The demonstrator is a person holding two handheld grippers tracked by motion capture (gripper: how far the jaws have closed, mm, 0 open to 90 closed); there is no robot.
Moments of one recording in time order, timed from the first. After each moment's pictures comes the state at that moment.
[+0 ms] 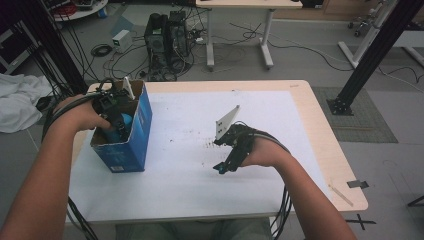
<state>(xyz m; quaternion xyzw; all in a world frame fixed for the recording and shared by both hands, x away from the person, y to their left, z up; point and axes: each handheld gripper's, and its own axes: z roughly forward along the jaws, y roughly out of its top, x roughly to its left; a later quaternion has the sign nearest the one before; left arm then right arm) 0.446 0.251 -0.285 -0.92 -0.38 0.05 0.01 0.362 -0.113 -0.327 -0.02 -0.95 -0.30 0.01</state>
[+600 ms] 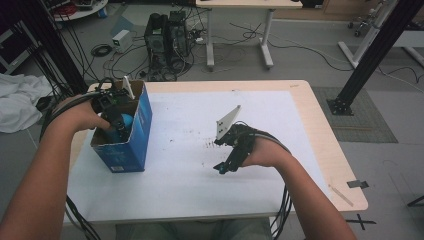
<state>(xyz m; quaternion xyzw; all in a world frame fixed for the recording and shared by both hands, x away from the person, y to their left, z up) 0.440 0.248 -0.279 -0.93 -0.37 0.05 0.00 0.361 -0.115 -0.325 -0.02 -0.95 -0.31 0.01</state>
